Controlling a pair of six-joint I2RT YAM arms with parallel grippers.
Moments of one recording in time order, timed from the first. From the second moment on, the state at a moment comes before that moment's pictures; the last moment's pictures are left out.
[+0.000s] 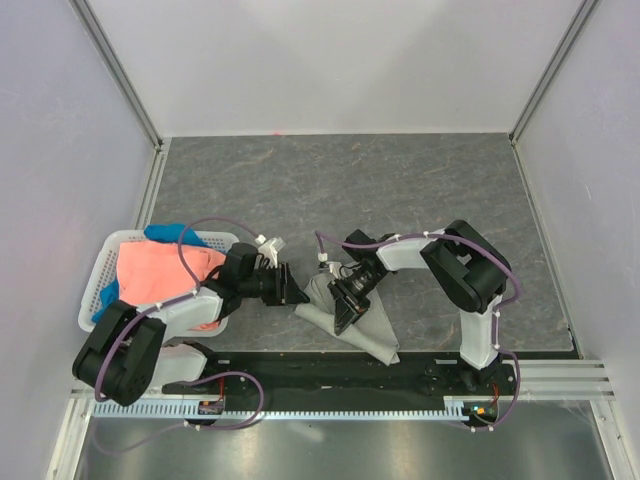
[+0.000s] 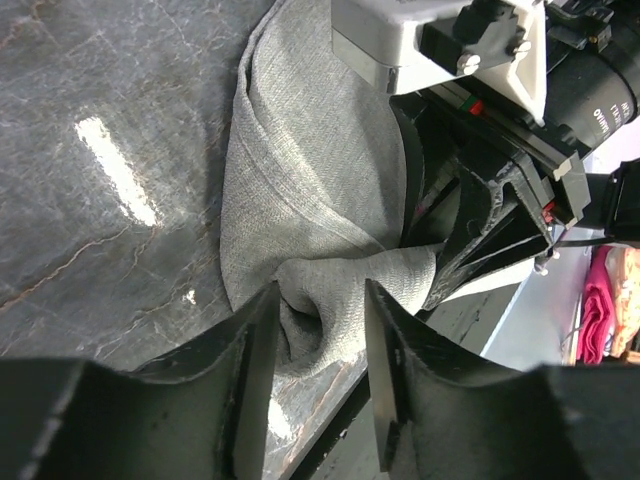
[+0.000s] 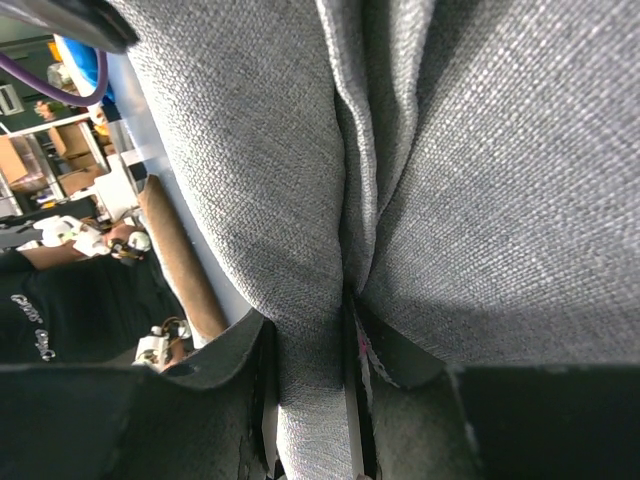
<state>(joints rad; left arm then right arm) -0.46 1.24 0.35 0.16 0.59 -0.57 0.72 1.96 1.01 -0.51 -0.97 0.06</state>
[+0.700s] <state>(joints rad) -0.46 1.37 0.36 0.21 0.64 -0.60 0.70 1.90 1.03 -0.56 -0.90 0.08</state>
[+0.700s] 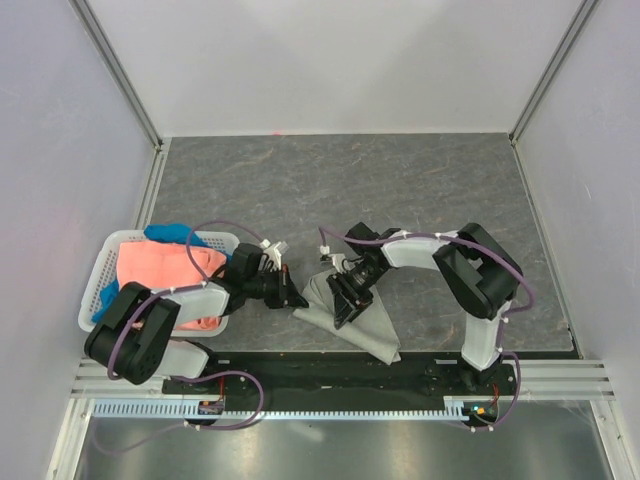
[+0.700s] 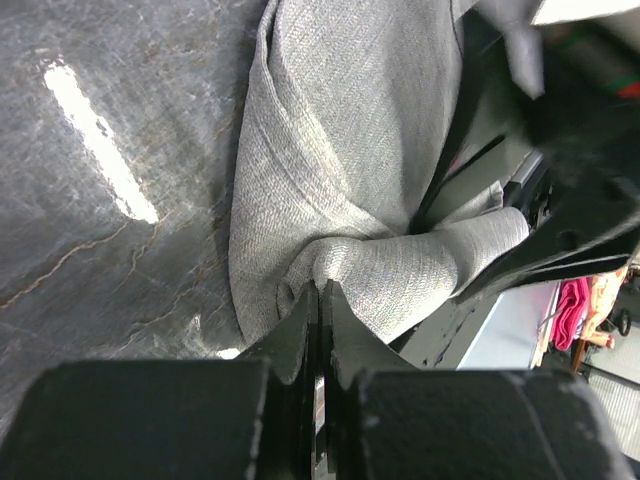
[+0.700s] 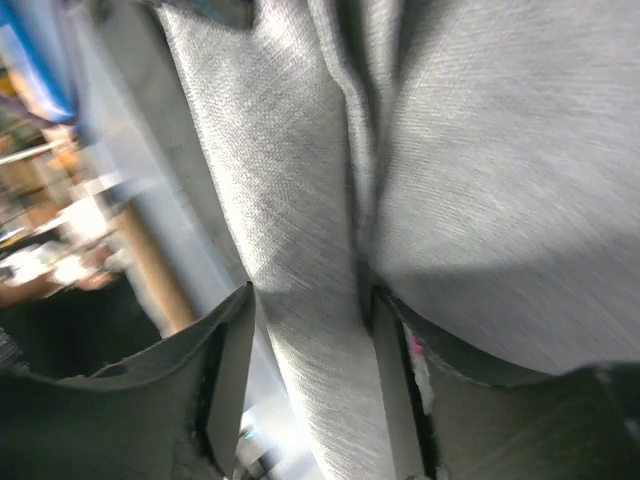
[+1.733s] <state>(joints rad) -0.46 1.43 0.44 0.10 0.60 -0.65 1.32 1.64 0.95 -0.42 0.35 0.11</state>
